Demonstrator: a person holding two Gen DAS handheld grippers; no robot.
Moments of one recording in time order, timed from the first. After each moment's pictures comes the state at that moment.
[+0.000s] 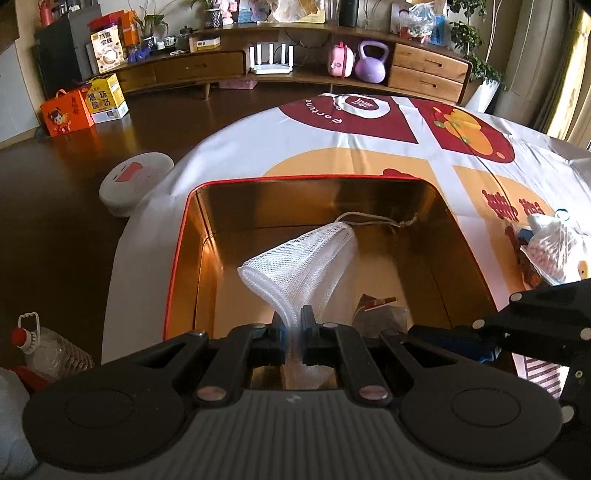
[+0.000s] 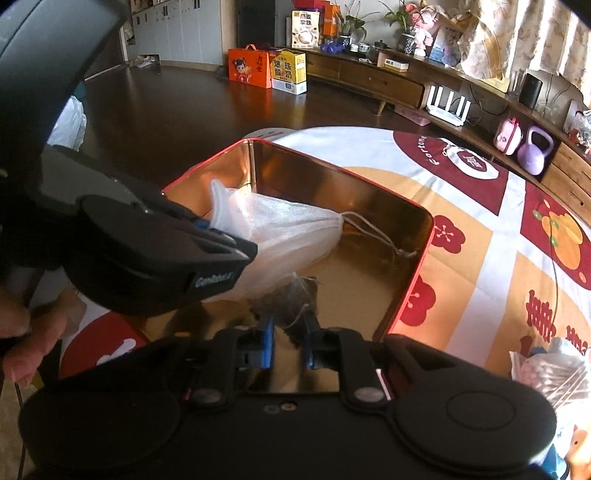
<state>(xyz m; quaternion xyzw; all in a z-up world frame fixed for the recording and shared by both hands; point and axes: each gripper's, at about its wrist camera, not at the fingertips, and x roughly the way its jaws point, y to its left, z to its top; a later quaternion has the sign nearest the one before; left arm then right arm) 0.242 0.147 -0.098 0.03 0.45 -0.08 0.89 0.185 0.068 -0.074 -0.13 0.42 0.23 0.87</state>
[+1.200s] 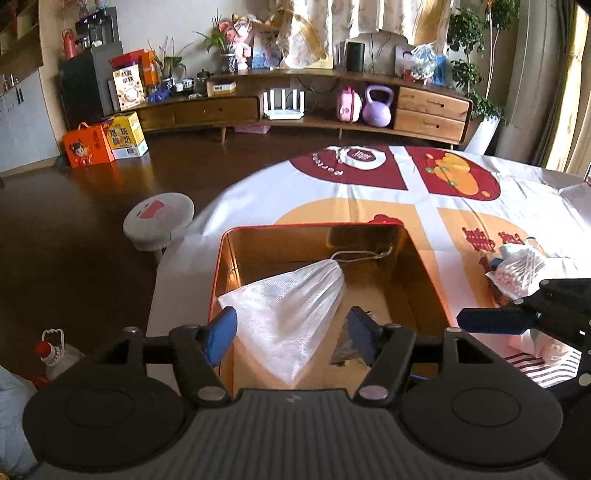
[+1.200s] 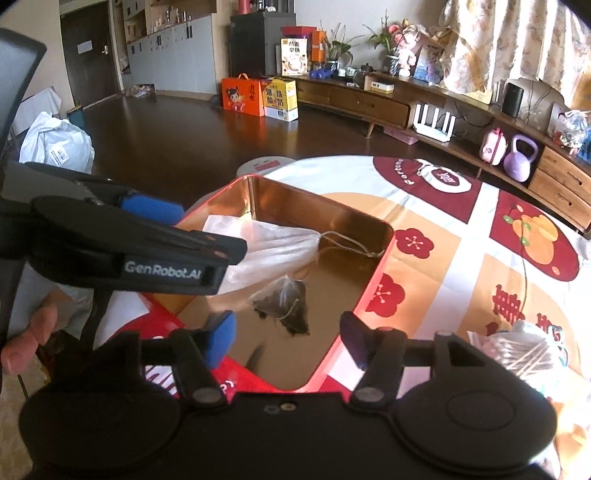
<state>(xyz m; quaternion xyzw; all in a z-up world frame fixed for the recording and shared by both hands) 0.190 0.145 -0.045 0.03 0.38 -0.06 0.92 0.153 0.036 -0.037 -0.09 0.38 0.23 0.89</state>
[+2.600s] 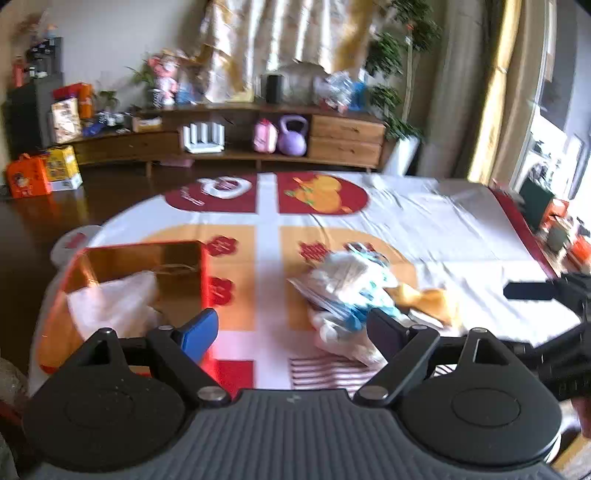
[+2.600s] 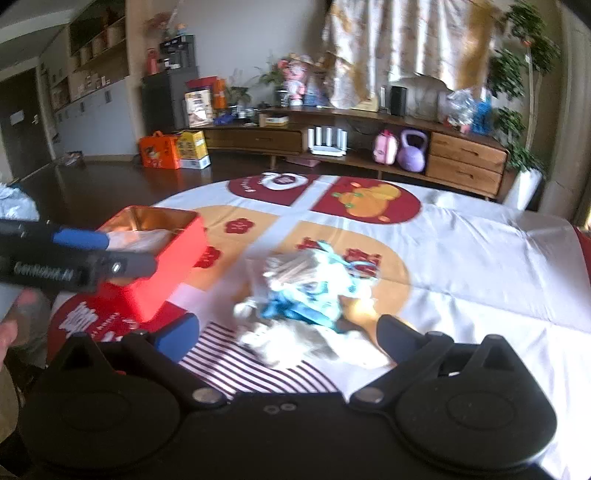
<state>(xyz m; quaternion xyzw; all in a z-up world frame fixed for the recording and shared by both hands) 0.106 -0.003 -0.019 0.01 0.33 -0.17 0.93 0.050 -0.181 -0.004 -0.02 0.33 0.11 0.94</state>
